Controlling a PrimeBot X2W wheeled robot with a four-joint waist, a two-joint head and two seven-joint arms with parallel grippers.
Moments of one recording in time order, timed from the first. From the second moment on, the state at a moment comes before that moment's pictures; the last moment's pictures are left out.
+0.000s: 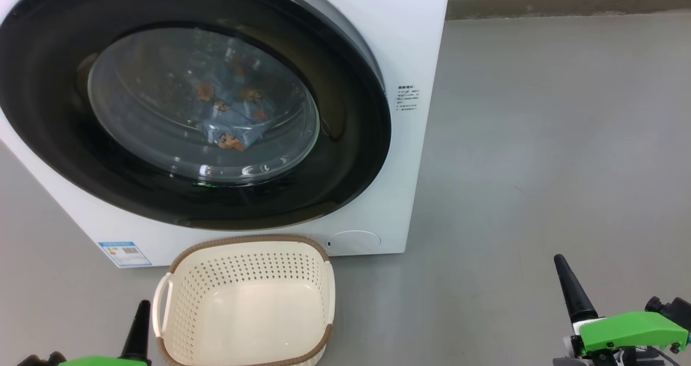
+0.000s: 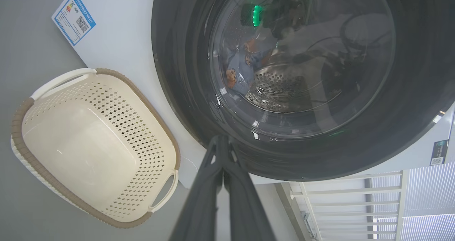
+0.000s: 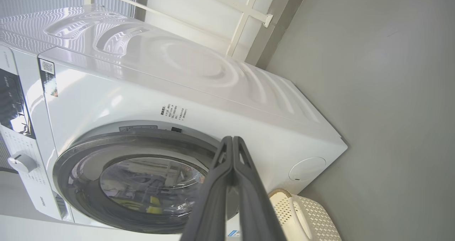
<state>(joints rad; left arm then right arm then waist) -0.03 0.05 0.07 0.28 -1.24 -0.11 0.01 -0.09 -0.12 -0.01 0.33 1.32 0.14 -0.02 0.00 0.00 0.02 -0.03</state>
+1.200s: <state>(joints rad) -0.07 0.04 0.08 0.24 -1.60 -0.10 0.11 -0.09 -0.09 -0.08 0.28 1.65 0.13 0.06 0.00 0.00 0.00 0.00</state>
